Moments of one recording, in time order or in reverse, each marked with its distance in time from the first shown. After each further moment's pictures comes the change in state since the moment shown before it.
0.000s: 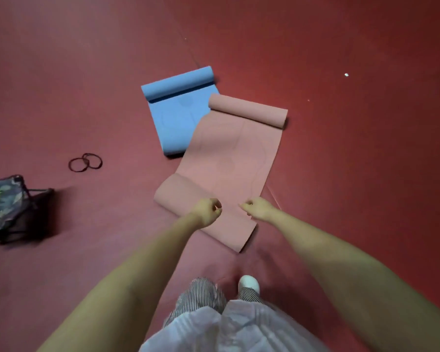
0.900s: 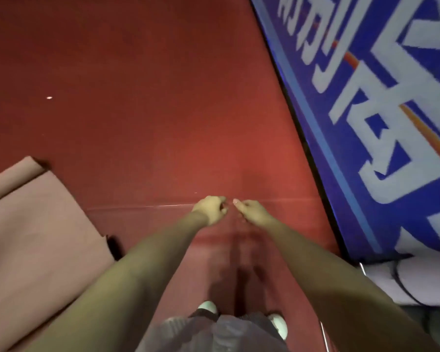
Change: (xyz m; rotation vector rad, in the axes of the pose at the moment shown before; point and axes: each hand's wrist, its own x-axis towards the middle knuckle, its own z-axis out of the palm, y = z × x) left_hand -0.346 0.257 0.414 0.704 -0.492 1.004; right_hand -0.521 0.335 0.291 0.965 0.867 0.628
